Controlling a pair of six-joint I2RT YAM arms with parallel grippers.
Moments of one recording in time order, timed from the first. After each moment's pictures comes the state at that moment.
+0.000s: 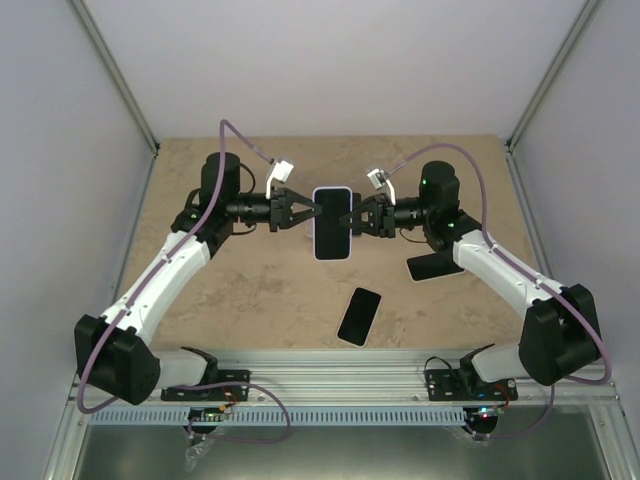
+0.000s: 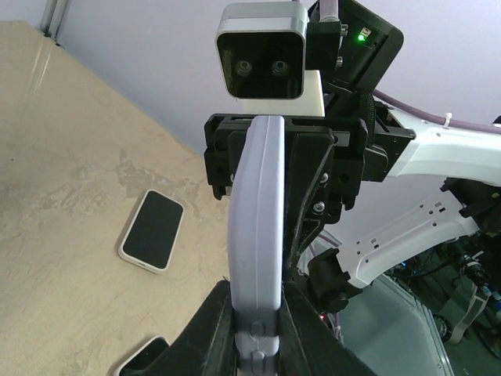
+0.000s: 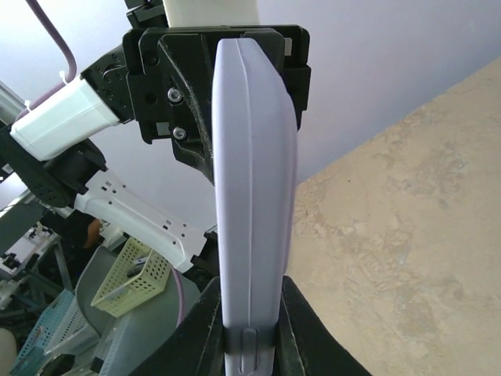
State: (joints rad) left arm -0.37 1.28 1.10 -0.16 1.08 -0.33; right arm 0.45 1.40 0.99 0.24 -1.19 0.51
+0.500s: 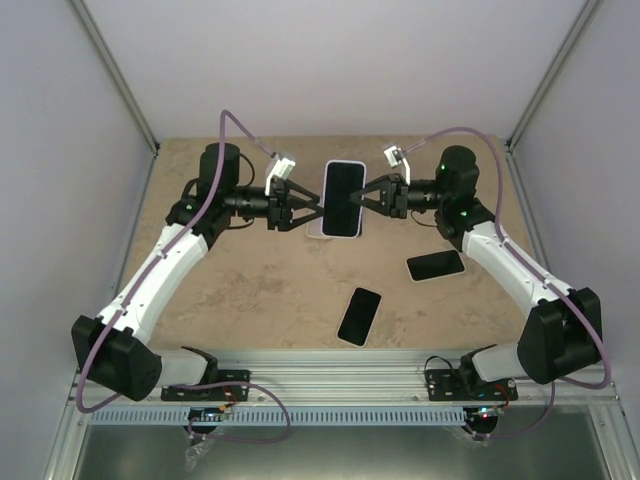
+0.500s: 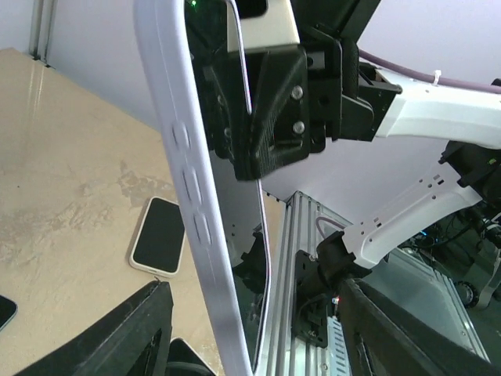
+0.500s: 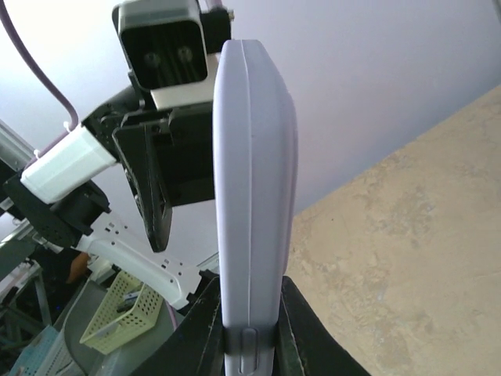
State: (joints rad) left arm -0.37 1.30 1.23 -0.34 1.09 -0.13; right arm 0.37 1.40 1.08 0.28 -1.20 0.60
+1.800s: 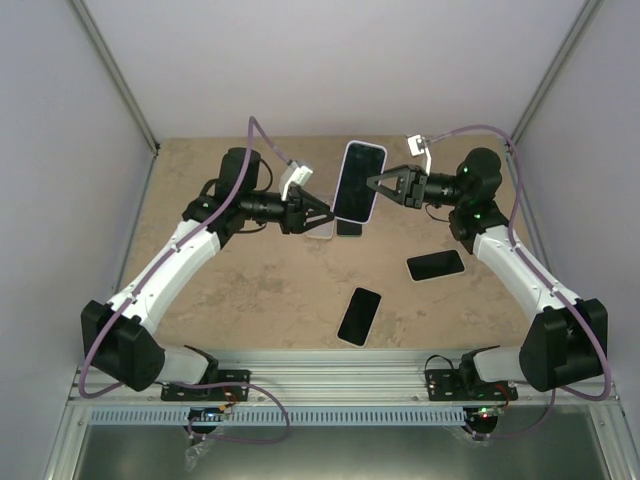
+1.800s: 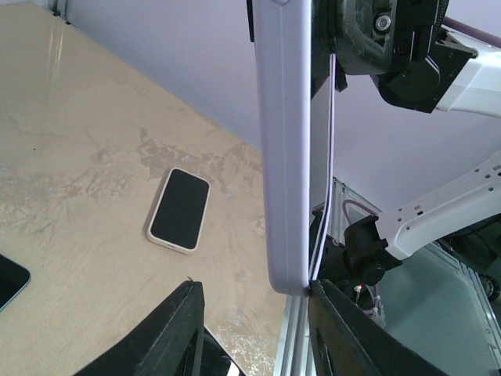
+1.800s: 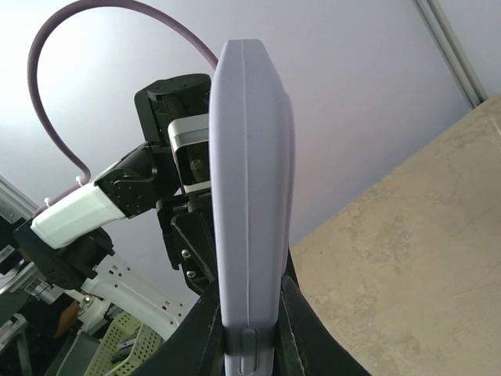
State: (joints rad) left arm -0.44 1.36 1.23 -0.39 0.96 -0.09; right arm 0.28 1.35 1.04 0.46 -1.17 0.82
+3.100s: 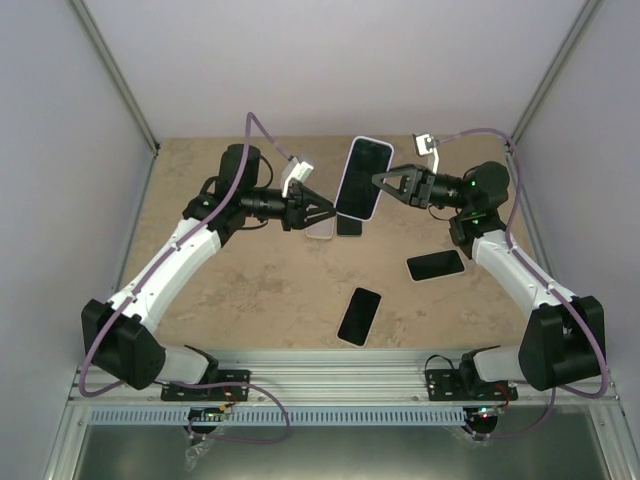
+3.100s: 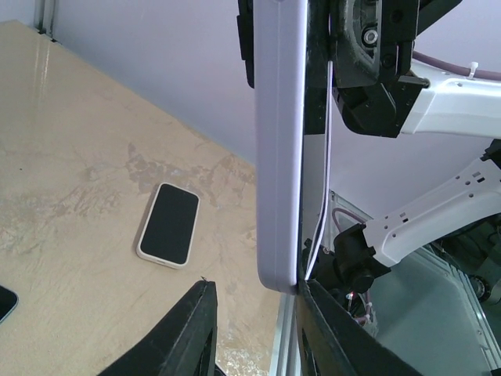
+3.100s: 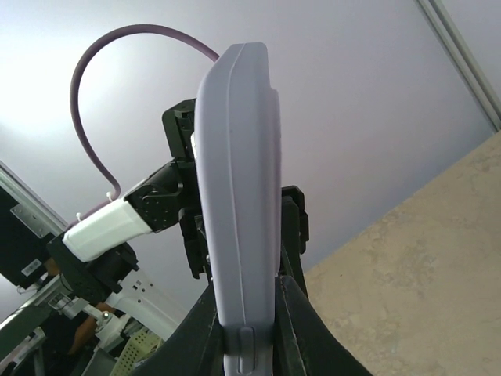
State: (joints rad) left arm -0.44 1.38 1.25 -0.36 0.98 -0.11; right arm 0.26 1.35 0.97 0.78 -1.17 1.06
